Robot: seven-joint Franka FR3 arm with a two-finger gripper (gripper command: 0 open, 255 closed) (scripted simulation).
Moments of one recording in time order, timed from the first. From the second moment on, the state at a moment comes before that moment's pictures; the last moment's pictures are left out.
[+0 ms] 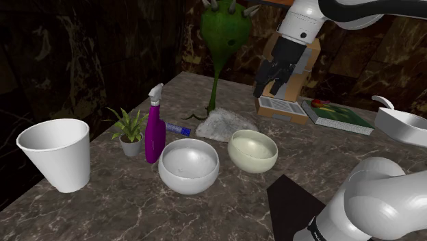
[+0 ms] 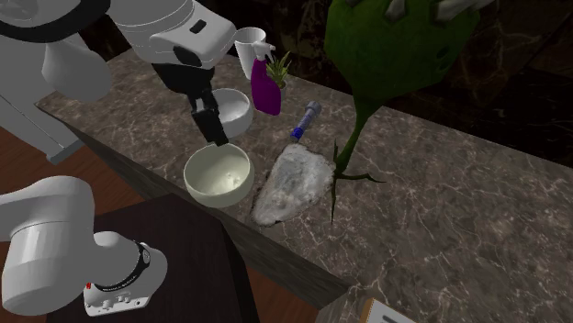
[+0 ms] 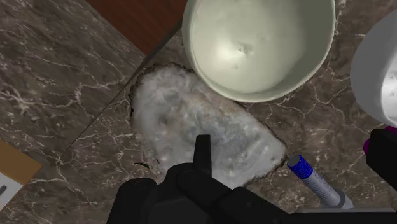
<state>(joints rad) 0.02 -0.76 0.07 -2.32 0.09 1.69 0.09</state>
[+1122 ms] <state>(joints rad) 0.12 -0.22 0.07 -2.13 0.09 2.00 -0.21</state>
